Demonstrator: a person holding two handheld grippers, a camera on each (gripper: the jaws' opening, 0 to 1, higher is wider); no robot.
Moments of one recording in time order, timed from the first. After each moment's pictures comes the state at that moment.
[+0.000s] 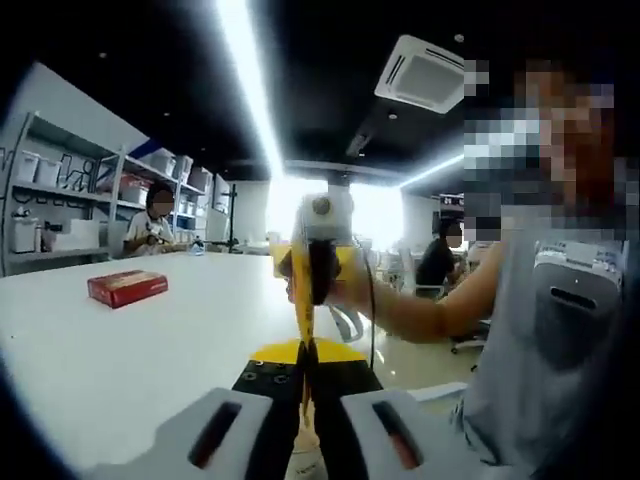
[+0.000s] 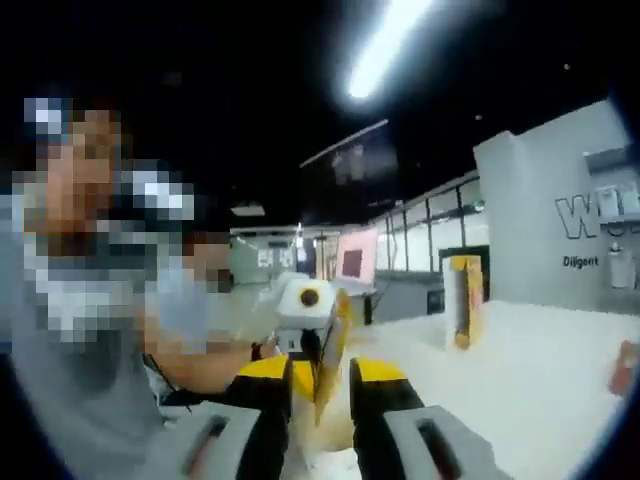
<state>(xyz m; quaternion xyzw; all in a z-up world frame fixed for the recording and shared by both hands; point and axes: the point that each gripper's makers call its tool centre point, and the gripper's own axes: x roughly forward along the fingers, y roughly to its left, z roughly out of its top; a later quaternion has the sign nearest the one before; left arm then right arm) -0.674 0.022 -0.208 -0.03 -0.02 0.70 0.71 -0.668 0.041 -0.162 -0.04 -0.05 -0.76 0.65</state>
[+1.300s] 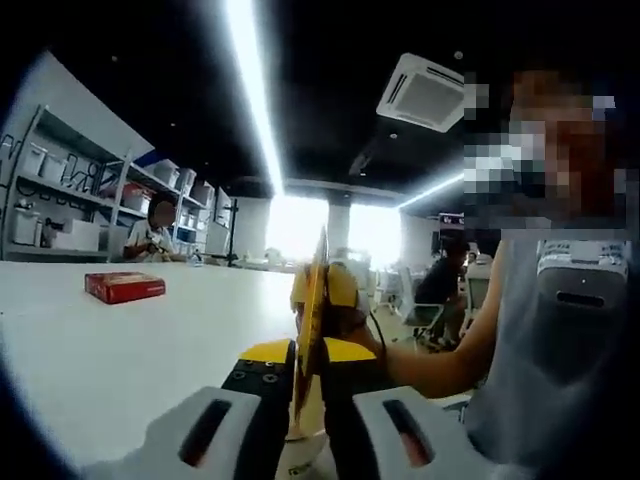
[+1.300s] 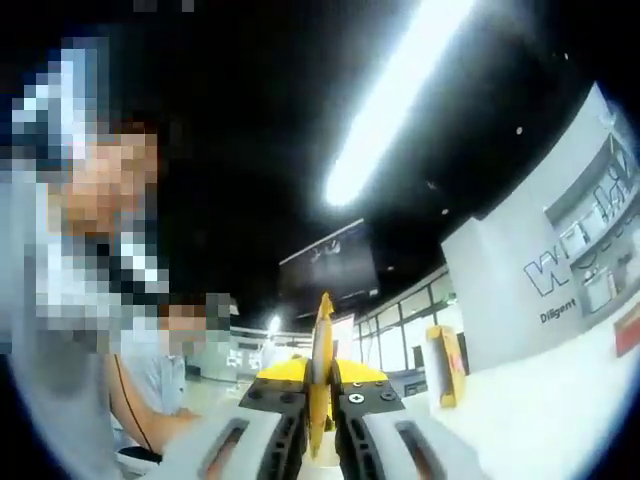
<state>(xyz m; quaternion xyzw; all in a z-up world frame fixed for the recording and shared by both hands) -0.669 0.025 -0.224 0.00 -0.06 0.70 0.71 -0.661 0.049 -0.179 -0.21 -0.15 -0.79 0.56</state>
